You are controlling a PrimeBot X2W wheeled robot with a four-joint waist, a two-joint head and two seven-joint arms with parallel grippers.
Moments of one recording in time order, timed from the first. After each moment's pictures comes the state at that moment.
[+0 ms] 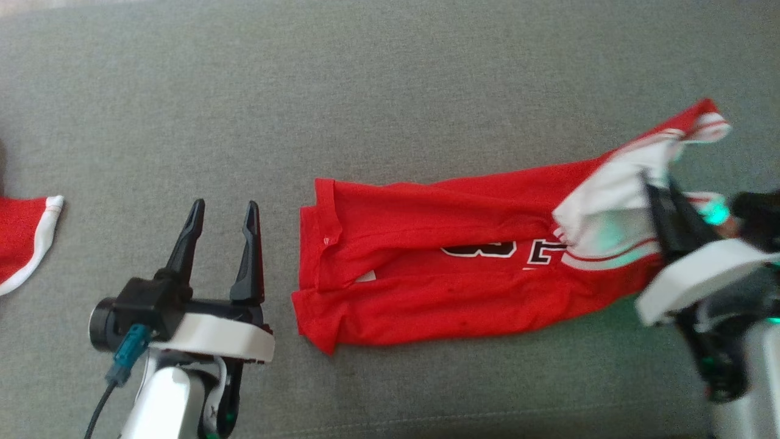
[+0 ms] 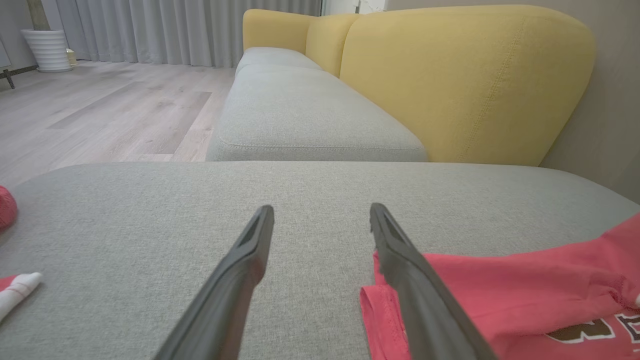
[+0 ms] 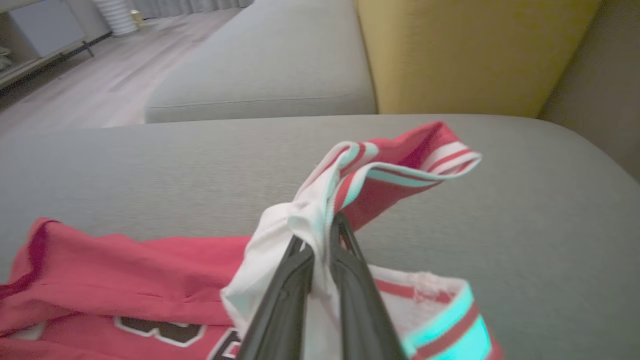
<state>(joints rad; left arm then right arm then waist) -0.09 0.13 -0.25 0.04 -0.23 0.09 -0.25 -0.11 -0.18 -0.01 -0.12 0.26 0.12 0.36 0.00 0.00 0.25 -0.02</state>
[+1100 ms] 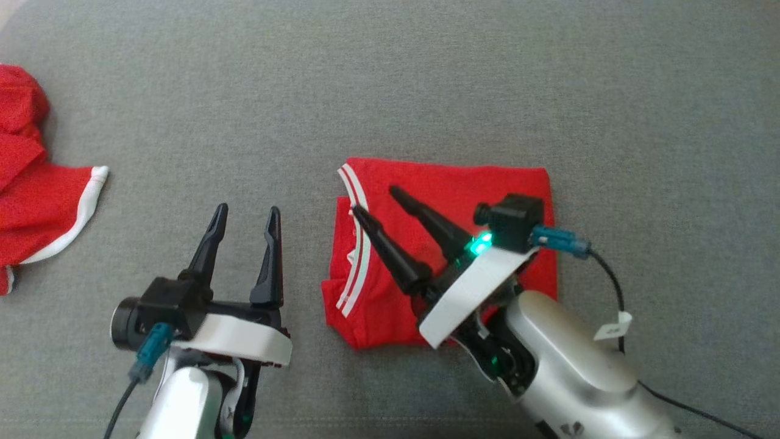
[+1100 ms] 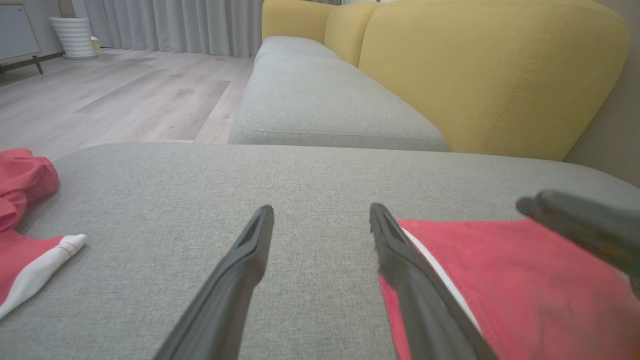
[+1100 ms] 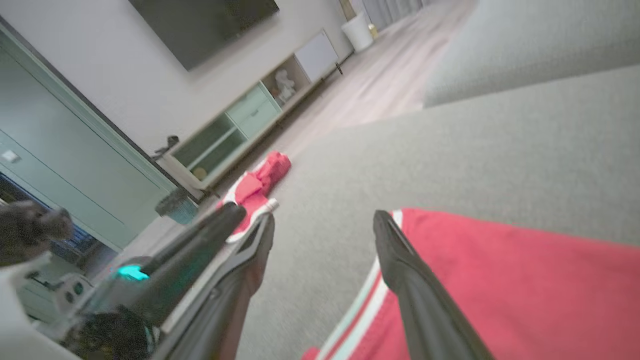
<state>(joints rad) -0.10 0.11 -0.28 0.08 -0.22 0.08 -0.25 -0.45 -0.07 0.75 0.32 0.70 0.12 -0.02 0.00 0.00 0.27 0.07</state>
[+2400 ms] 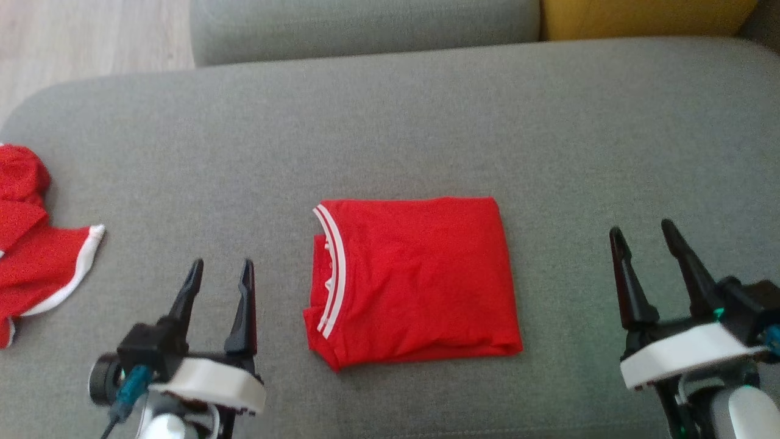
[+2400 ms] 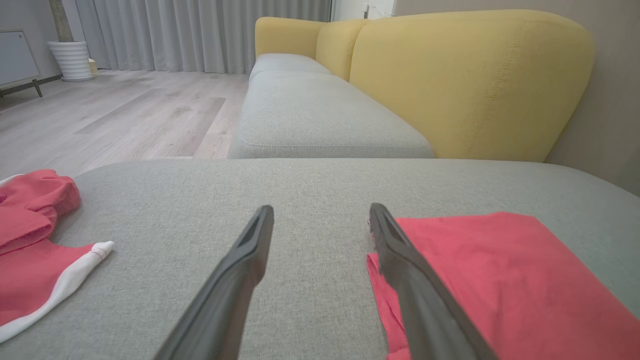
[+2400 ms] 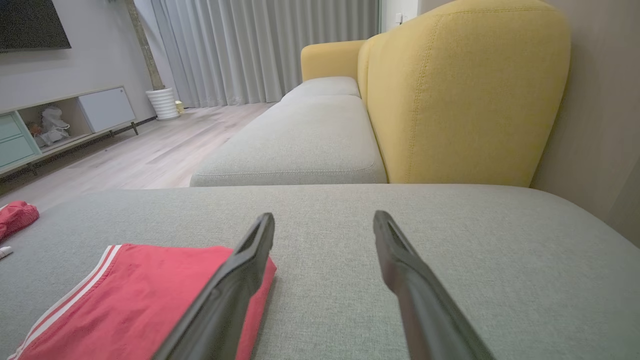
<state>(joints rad) 0.02 0.15 -0.24 0.10 -0.24 0.08 -0.25 0.05 -0.13 0.04 -0.09 0.20 0.12 0.03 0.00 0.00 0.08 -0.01</state>
